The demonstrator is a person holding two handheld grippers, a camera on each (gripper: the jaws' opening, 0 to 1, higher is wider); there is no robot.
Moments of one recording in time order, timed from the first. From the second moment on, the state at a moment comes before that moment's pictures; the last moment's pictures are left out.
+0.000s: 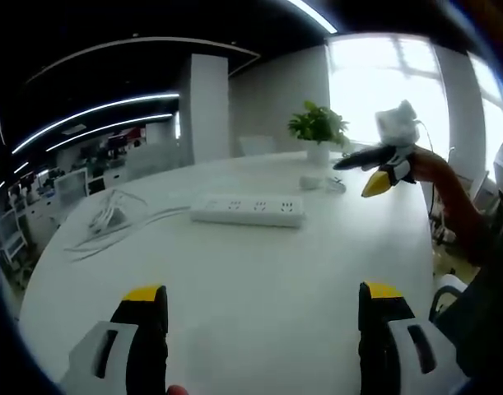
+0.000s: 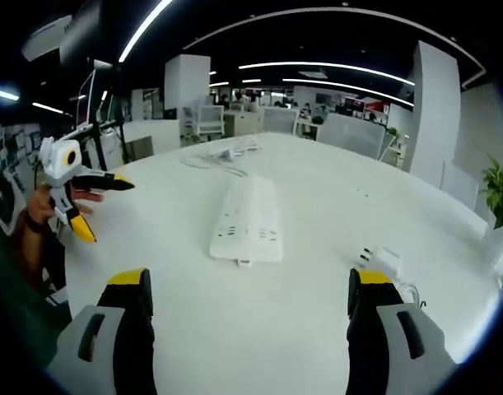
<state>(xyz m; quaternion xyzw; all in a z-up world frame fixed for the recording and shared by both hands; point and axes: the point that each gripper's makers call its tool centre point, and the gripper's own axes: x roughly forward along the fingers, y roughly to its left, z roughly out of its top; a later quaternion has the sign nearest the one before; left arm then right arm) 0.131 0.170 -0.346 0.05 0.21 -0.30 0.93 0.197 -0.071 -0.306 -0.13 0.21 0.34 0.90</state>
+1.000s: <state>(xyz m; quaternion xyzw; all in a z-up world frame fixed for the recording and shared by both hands) 0.130 0.171 -0.347 0.06 0.21 -0.30 0.93 0.218 -0.046 -0.317 -0.14 0.23 0.35 0.90</state>
